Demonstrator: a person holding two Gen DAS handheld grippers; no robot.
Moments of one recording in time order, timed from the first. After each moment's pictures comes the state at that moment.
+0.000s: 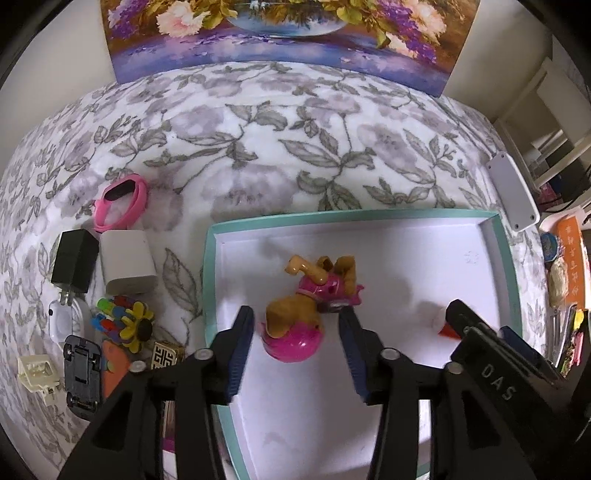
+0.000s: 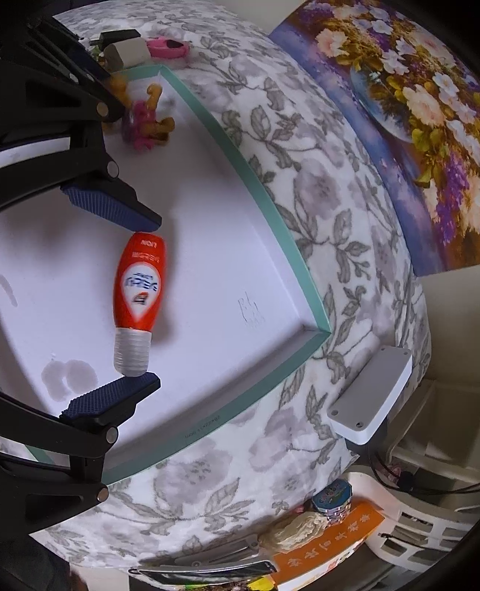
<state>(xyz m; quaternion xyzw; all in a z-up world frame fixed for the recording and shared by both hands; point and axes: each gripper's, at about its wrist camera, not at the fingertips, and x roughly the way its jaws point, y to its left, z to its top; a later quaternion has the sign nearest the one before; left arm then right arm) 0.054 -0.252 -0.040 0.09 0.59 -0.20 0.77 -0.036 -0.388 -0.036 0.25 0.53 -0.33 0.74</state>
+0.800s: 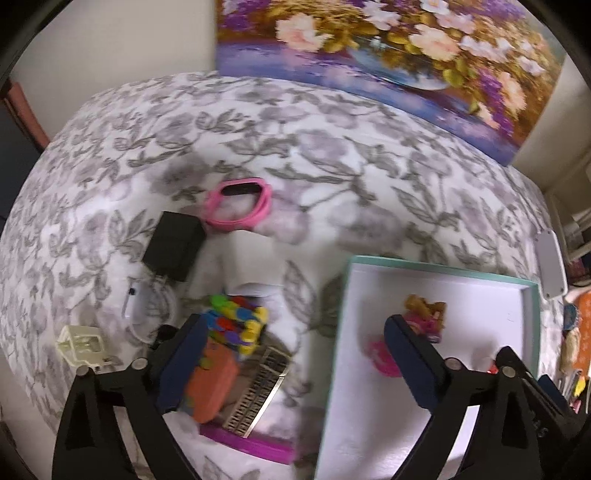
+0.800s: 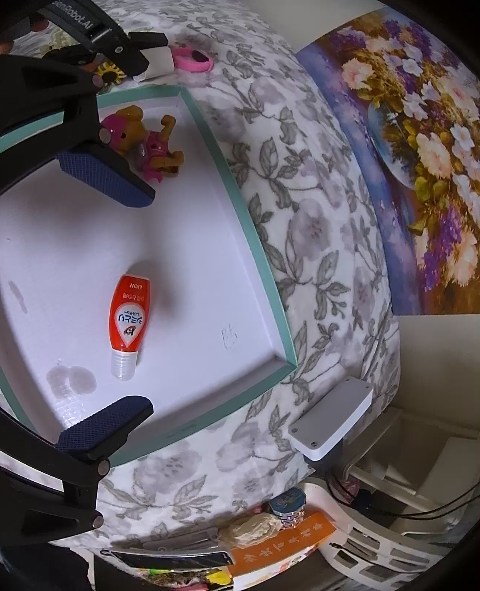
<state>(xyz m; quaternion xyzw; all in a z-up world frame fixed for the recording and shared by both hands) 0.077 -0.175 -0.024 0.03 0.57 -0.09 0.81 -0.025 -0.364 -0.014 0.19 0.52 -0.31 0.77</state>
